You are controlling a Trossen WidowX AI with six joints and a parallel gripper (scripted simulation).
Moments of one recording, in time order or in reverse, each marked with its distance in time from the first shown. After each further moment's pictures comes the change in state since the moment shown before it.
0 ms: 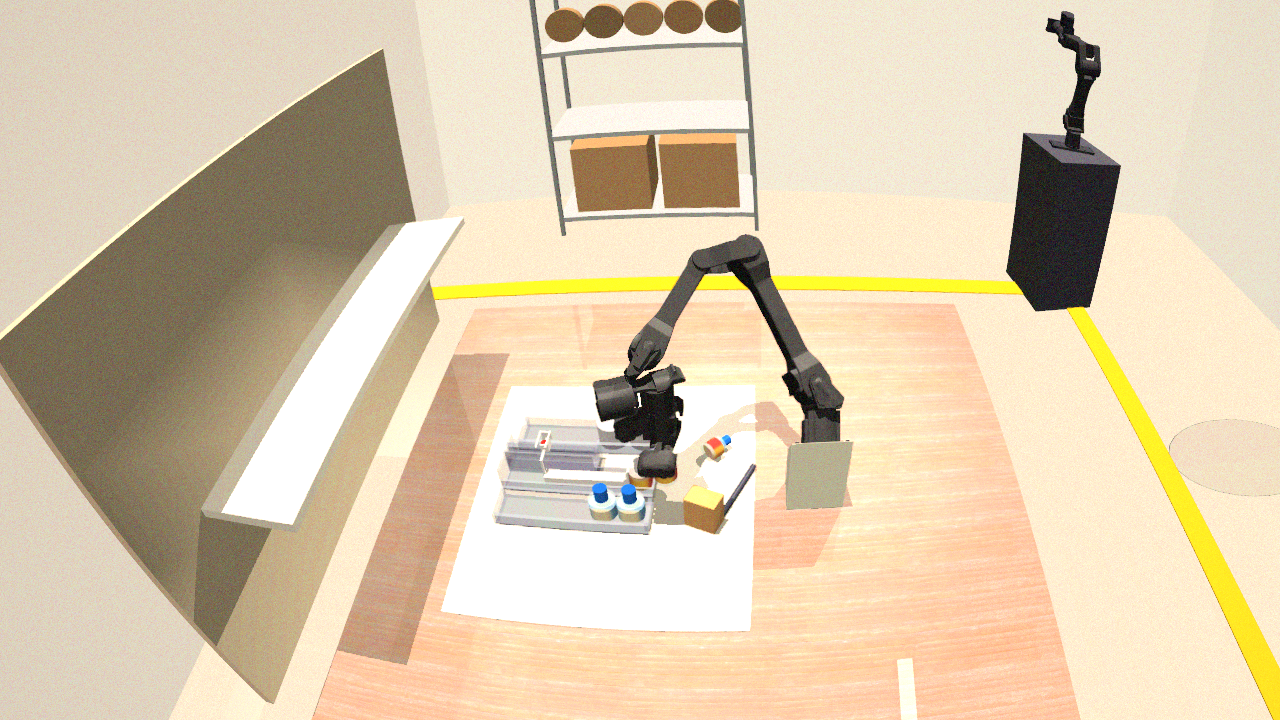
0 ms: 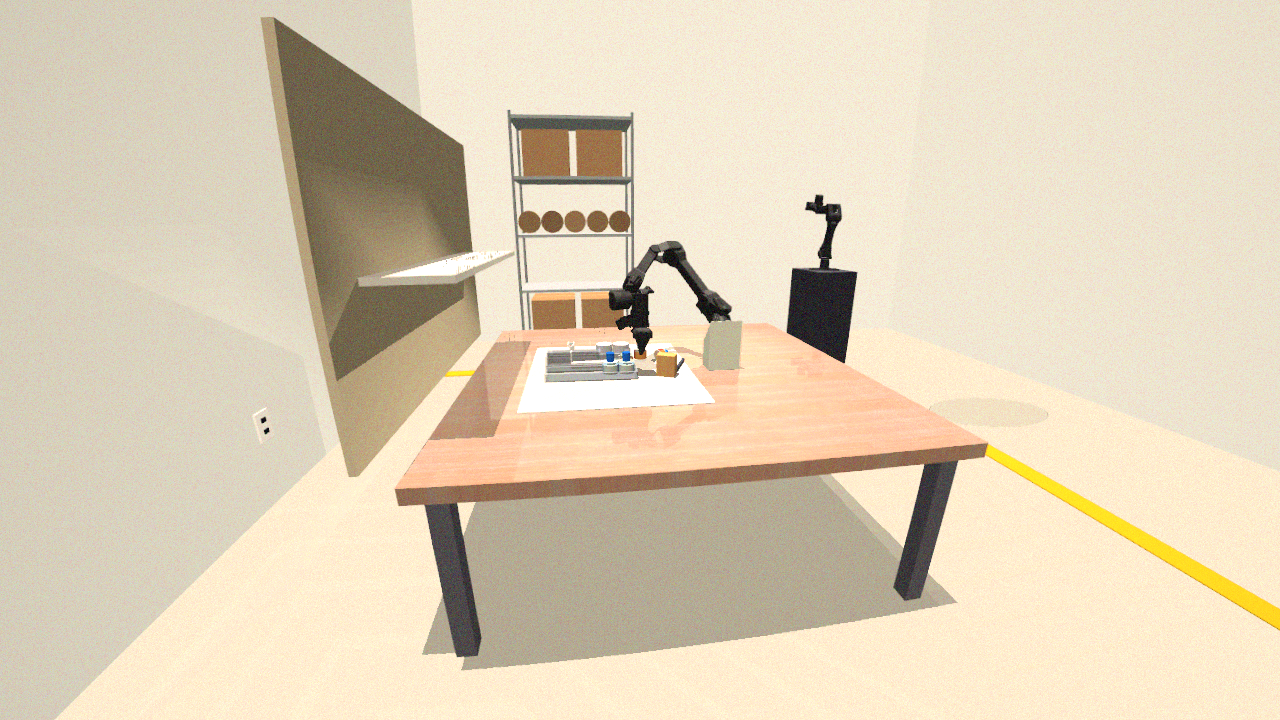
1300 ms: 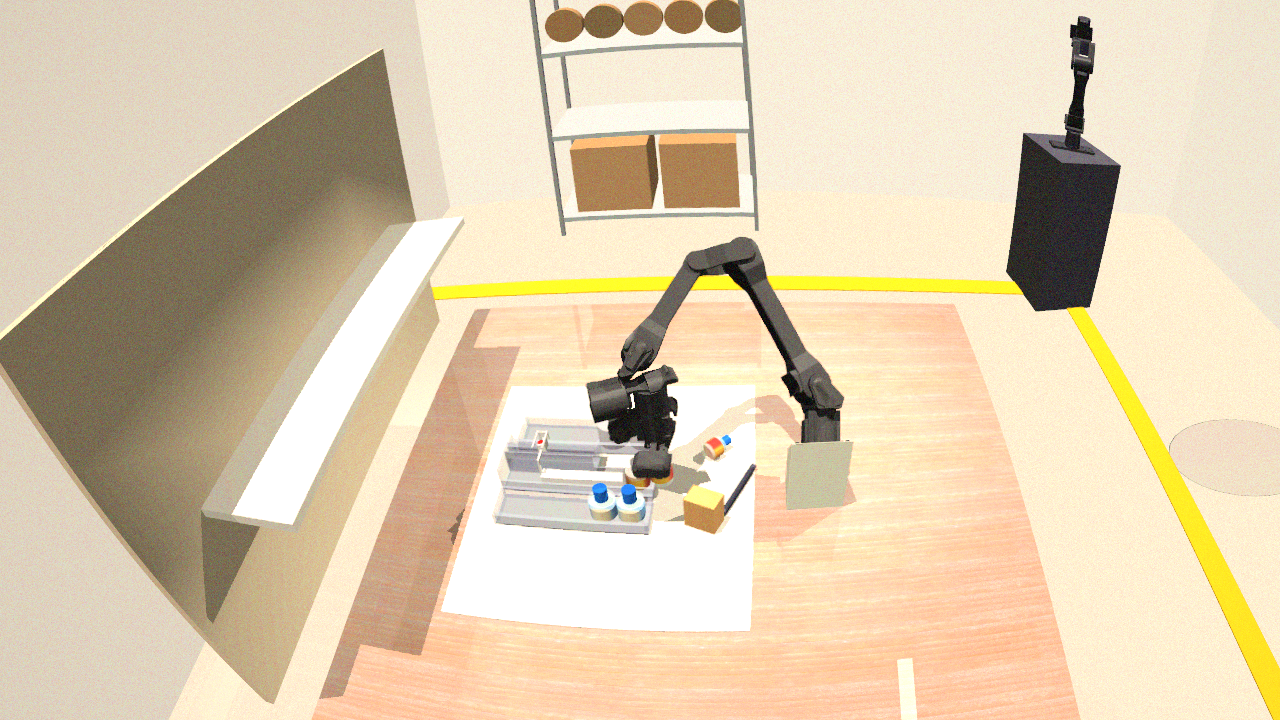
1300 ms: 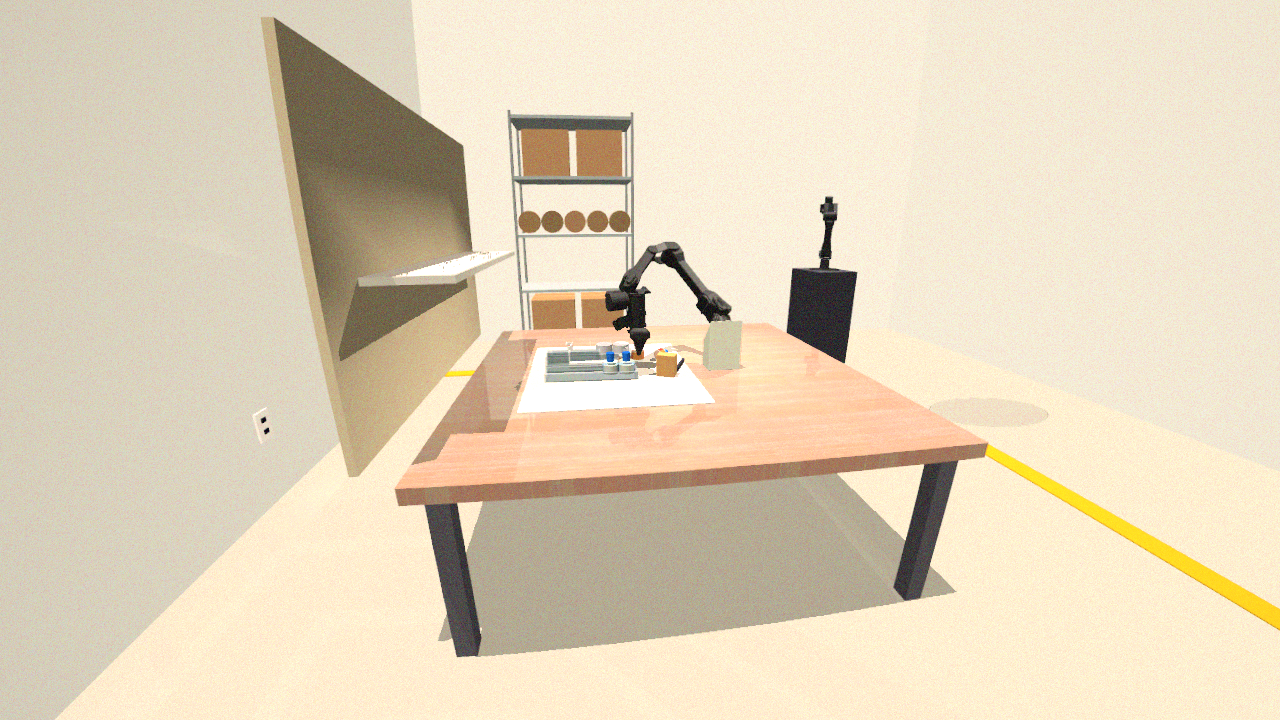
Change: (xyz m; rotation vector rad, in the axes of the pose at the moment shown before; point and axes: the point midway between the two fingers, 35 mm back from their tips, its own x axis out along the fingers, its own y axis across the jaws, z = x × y) arm 0.001 0.000 0.010 -0.015 0.013 -0.002
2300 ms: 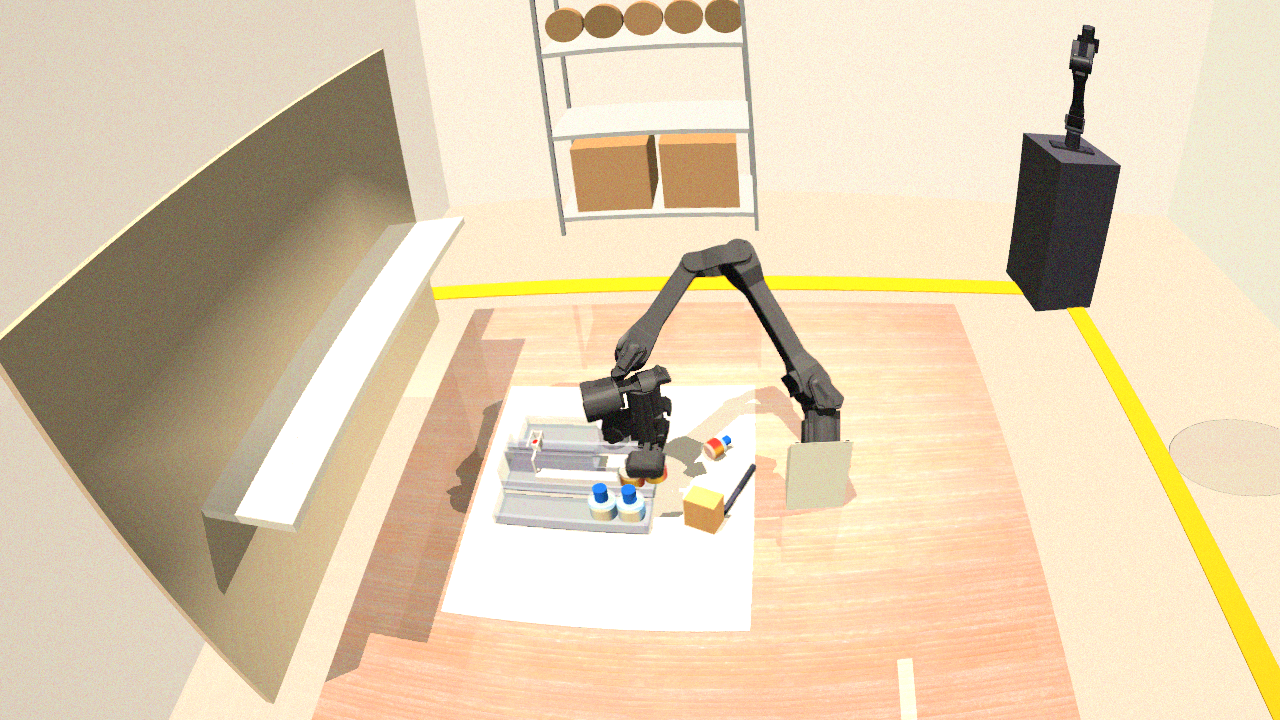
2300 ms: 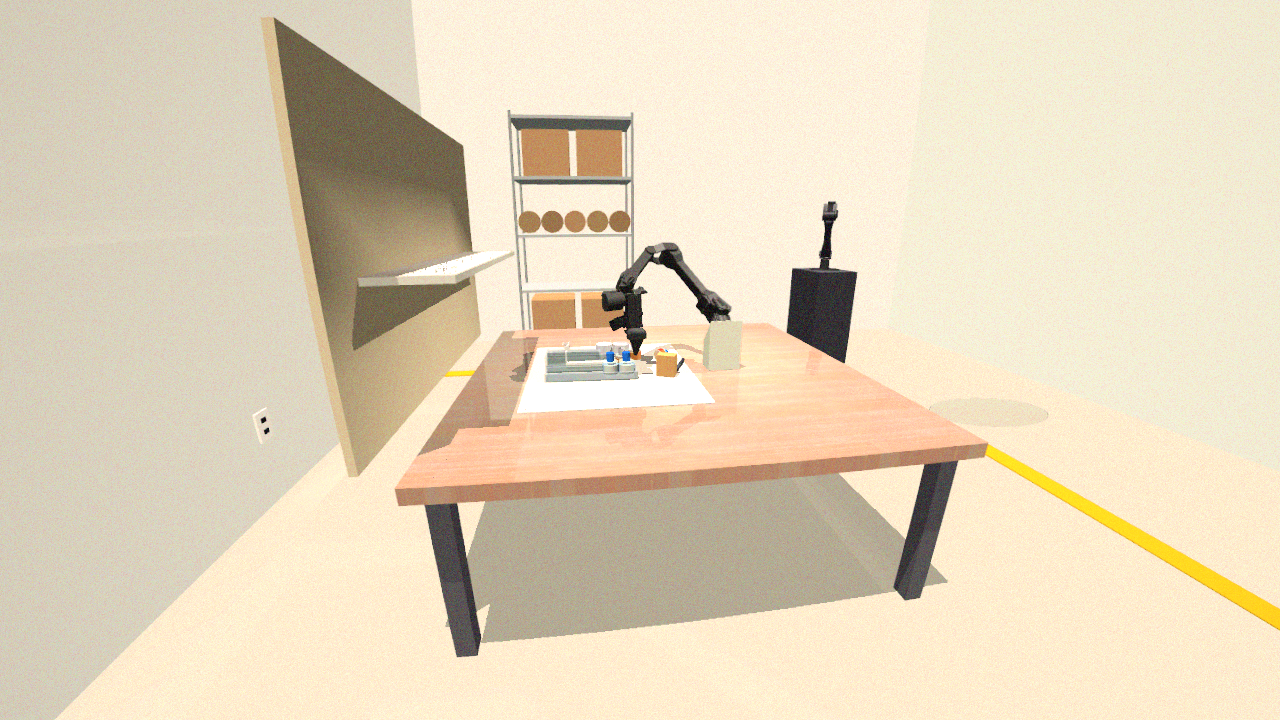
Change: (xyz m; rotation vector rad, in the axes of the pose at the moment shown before) arm -0.001 -0.001 0.011 0.000 0.002 0.002
